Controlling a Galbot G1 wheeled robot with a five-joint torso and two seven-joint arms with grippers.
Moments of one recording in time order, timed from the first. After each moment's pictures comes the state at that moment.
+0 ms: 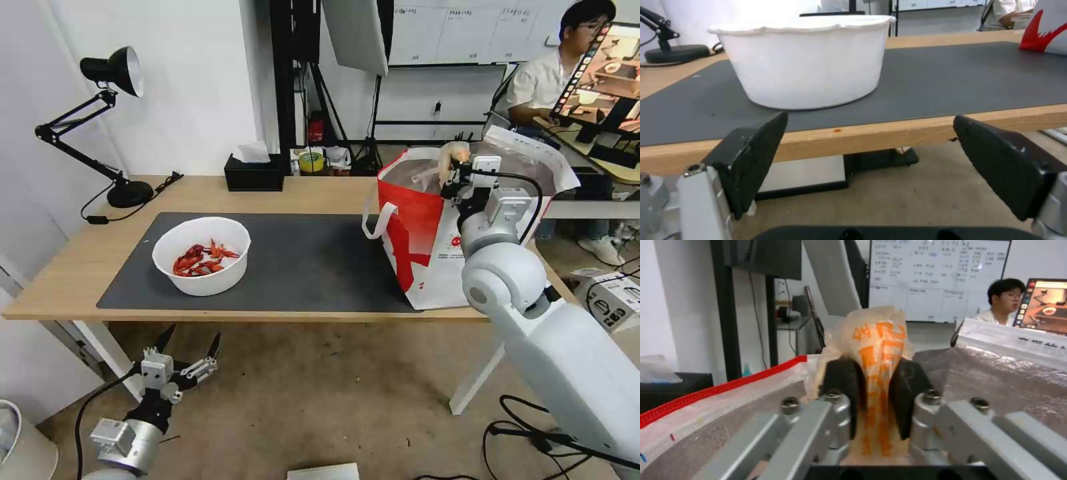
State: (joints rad) left arm 1.76 -1.23 -0.69 -2.08 -0.31 -0.14 0.12; right arm -0.66 0.91 0.12 2.01 0.70 -0.40 0.65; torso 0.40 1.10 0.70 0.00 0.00
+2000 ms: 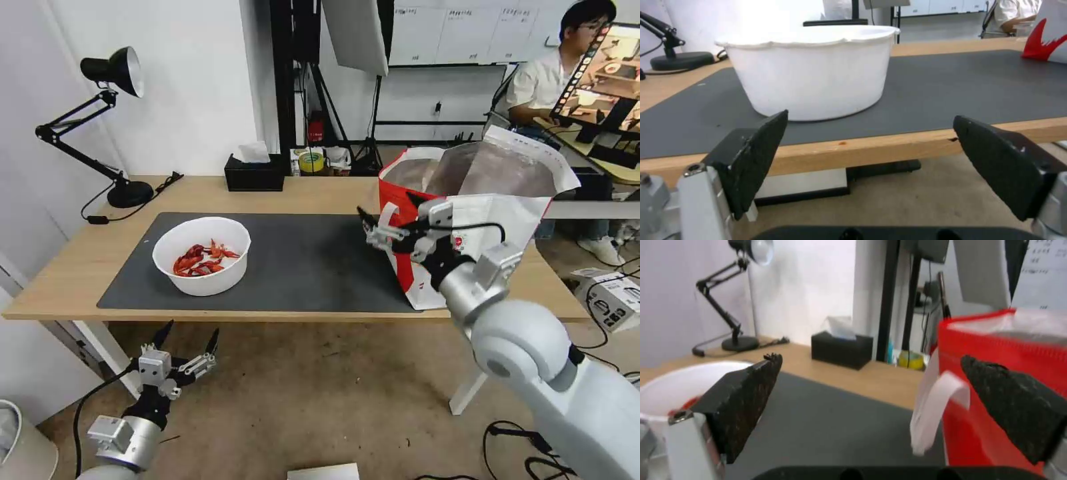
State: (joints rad) left arm 1.74 -1.23 -0.69 -2.08 -0.32 -0.14 0.12; right arm -0.95 0.80 0.14 2.29 0.76 -0.34 0.31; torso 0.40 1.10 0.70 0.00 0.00
